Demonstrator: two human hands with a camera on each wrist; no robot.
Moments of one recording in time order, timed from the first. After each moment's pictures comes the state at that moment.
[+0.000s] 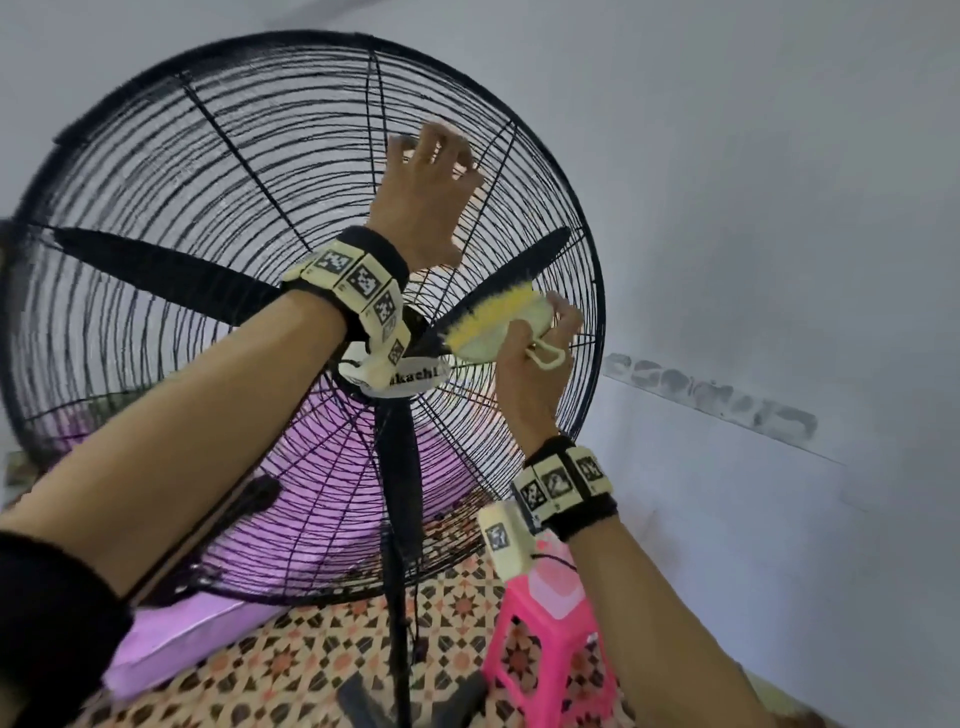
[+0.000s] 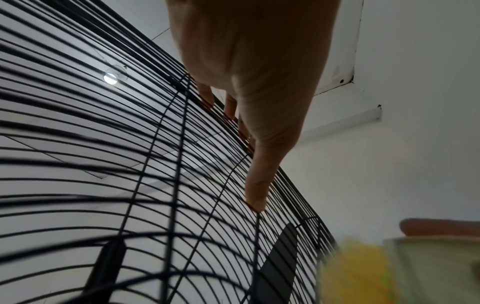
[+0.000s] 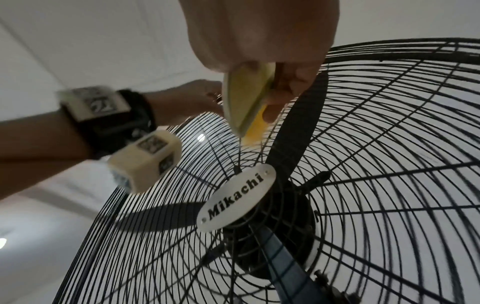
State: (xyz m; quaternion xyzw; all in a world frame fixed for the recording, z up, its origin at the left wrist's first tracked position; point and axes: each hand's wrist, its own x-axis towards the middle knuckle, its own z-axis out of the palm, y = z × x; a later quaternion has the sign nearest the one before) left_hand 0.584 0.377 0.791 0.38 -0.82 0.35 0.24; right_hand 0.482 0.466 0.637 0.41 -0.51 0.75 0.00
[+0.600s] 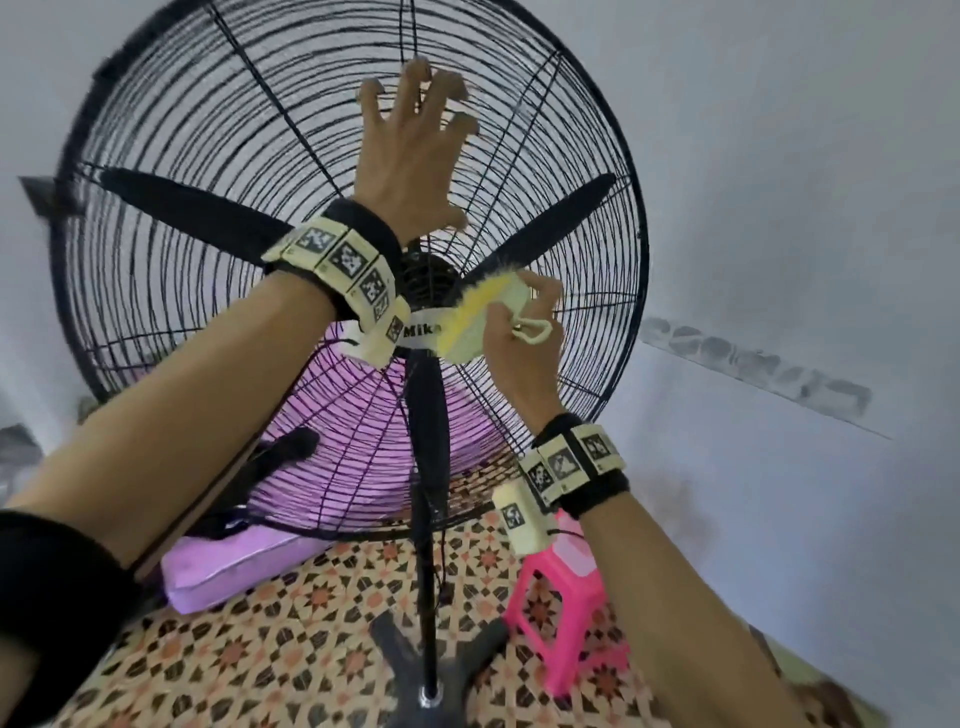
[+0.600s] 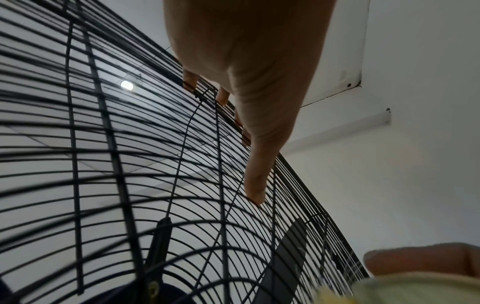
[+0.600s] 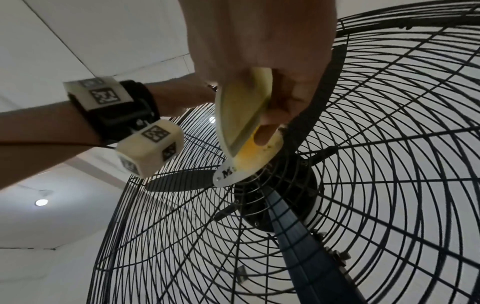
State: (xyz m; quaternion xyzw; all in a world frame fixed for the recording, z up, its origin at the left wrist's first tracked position) left_hand 0.623 0.377 0.768 0.41 -0.80 0.32 0.30; right_hand 0.505 0.459 0.612 0.50 -0.53 0.68 -0.04
